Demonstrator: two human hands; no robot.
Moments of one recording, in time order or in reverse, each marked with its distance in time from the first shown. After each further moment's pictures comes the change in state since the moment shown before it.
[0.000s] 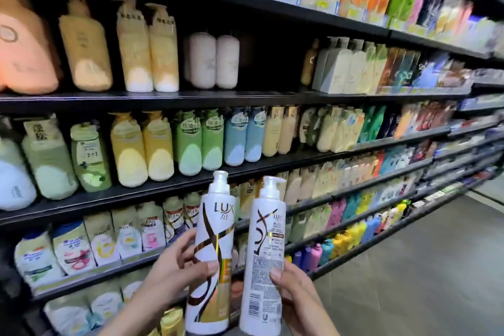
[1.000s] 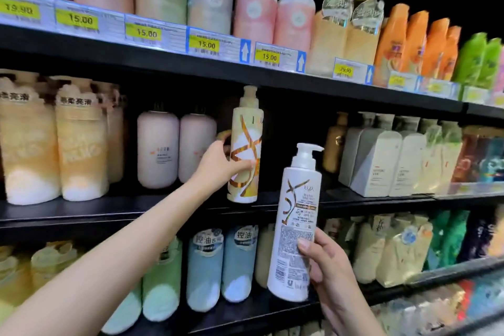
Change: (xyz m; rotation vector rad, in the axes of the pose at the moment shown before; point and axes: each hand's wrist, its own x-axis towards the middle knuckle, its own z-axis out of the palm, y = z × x) left_hand 0.470 0.226 0.047 0.471 0.391 0.551; right_hand 0.340 -0.256 -0.101 -0.155 -0.187 -0.398
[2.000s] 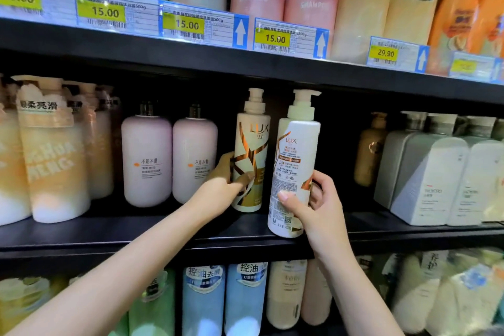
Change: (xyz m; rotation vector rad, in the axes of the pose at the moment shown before) left_hand 0.035 -0.049 0.015 0.281 0.018 -0.055; right_hand 0.140 -0.010 0.006 -0.241 0.080 -0.288
